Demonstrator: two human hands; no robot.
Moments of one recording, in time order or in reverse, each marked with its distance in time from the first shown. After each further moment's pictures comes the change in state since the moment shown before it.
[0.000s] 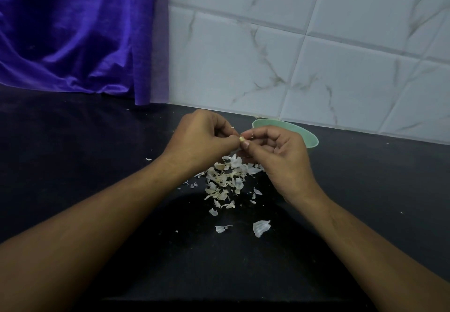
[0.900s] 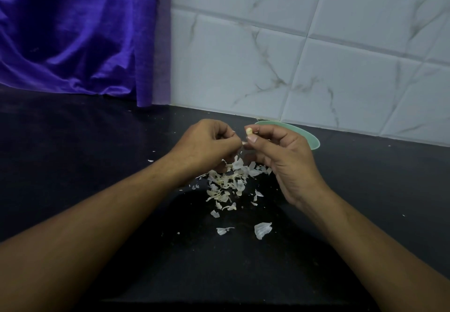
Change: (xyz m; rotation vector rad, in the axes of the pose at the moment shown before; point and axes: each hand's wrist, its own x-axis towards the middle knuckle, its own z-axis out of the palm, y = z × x) left_hand 0.002 -0.009 0.003 -0.222 -0.159 -0.110; right_hand 0.003 -0.003 -0.003 0.247 0.001 0.118
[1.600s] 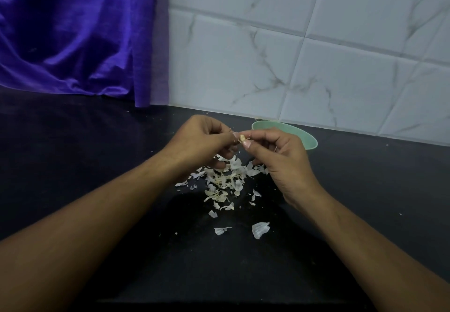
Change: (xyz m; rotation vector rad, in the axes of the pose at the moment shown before) left_hand 0.003 0.004 -0.003 -0.199 -0.033 -0.072; right_hand -0.001 0.002 -0.002 -0.233 -0.024 -0.111
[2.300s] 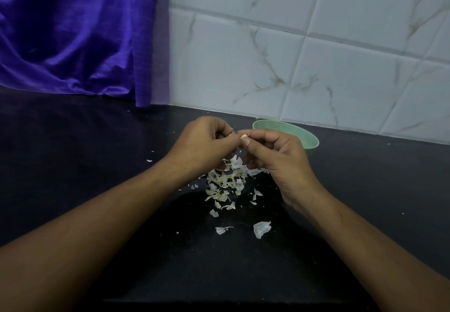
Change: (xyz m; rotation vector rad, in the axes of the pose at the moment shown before) left_hand -0.005 0.000 0.007 0.291 0.144 0.126; right_hand -0.002 -0.002 0.004 0.094 -0.024 0.117
